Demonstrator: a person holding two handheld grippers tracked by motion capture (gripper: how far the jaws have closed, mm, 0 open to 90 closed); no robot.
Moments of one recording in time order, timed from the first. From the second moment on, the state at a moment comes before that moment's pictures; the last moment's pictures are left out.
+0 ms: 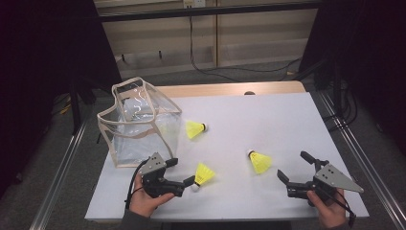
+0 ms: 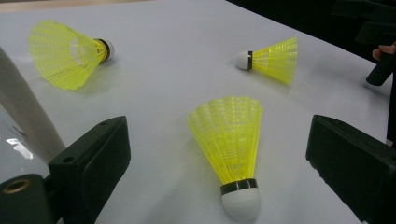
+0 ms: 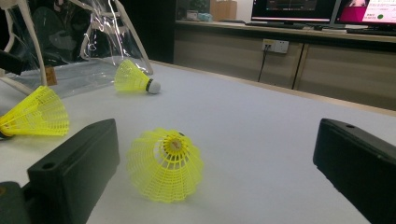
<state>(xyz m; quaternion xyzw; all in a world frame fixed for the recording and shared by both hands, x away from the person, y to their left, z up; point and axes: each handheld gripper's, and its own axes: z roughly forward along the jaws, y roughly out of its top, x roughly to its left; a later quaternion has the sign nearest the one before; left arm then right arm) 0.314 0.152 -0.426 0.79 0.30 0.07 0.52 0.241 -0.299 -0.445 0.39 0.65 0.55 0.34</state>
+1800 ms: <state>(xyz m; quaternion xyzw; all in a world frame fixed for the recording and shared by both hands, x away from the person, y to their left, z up) 0.314 0.133 -0.434 0.85 0.30 0.02 0.44 0.241 -0.299 -0.445 0.39 0.65 0.55 0.35</state>
